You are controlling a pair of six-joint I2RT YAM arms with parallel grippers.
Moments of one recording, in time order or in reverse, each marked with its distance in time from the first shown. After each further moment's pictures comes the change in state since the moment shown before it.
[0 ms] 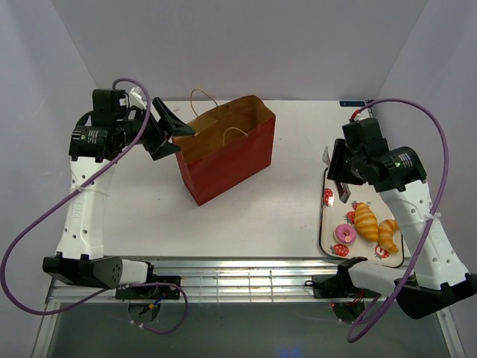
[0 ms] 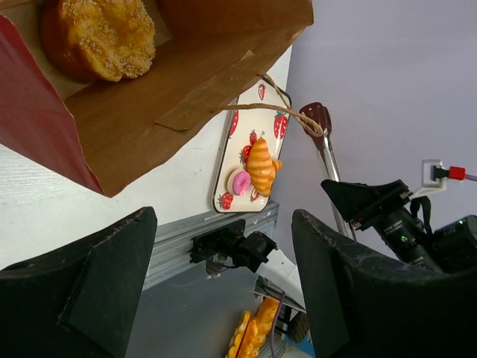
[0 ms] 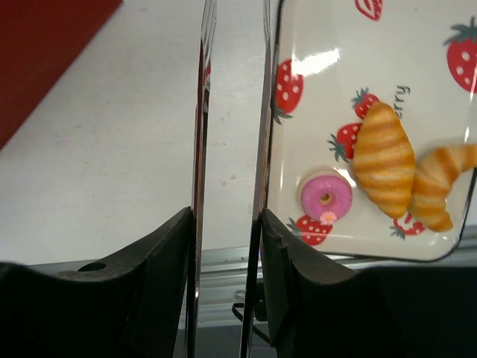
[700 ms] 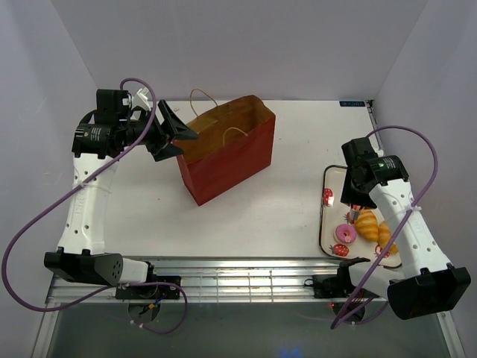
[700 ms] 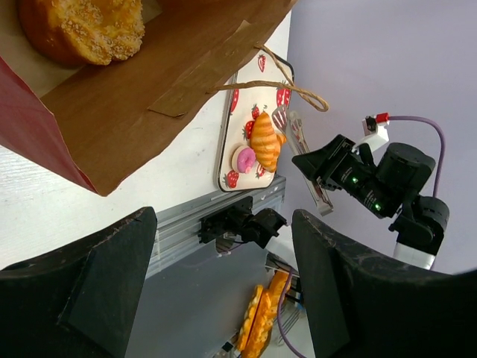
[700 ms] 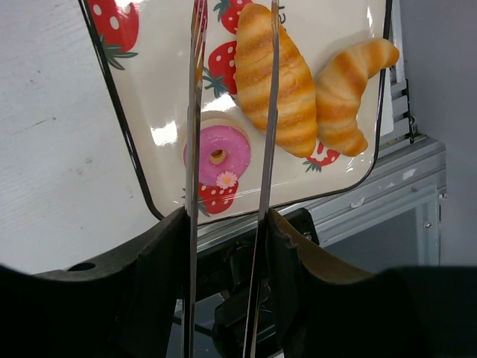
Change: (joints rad) left arm 0.000 0.032 -0.001 -0.019 0.085 0.084; right arm -0.175 -0.015 -0.334 -0.072 0.172 -0.024
